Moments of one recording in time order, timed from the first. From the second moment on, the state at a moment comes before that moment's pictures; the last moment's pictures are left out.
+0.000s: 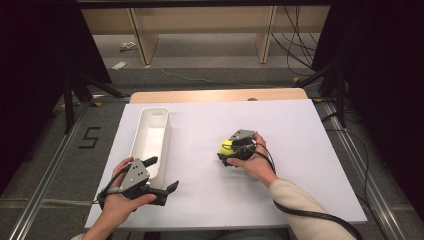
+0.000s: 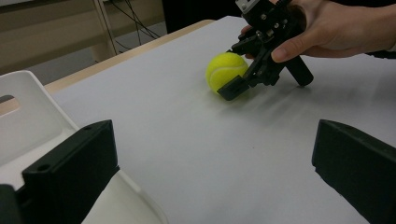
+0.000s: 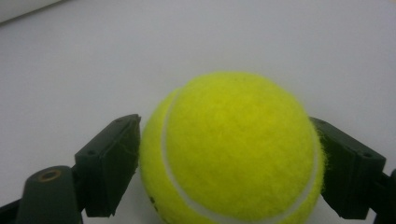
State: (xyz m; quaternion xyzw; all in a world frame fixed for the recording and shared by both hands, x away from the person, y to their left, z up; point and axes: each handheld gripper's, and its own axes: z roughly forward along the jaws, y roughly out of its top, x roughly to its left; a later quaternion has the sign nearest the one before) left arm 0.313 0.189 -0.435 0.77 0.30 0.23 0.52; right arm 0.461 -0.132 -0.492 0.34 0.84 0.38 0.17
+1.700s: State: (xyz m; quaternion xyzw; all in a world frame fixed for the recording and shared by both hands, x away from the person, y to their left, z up) left arm 0.313 0.190 -0.434 0.77 0.30 0.23 0.52; right arm 0.461 -0.135 -0.474 0.36 0.82 0.42 0.18
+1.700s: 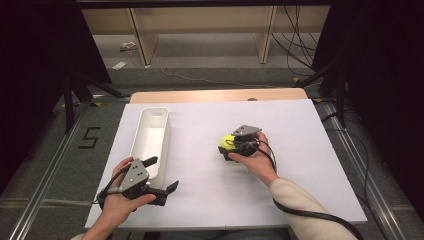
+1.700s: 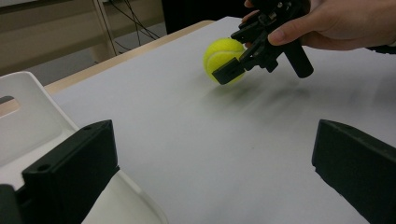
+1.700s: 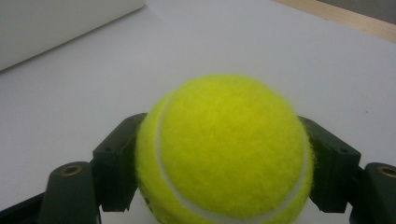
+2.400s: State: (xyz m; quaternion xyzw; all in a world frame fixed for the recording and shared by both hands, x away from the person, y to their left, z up) left arm 0.313 0.190 -0.433 0.76 0.30 0.23 0.52; right arm 0.460 -0.135 -0.468 0.35 0.81 0.43 0.19
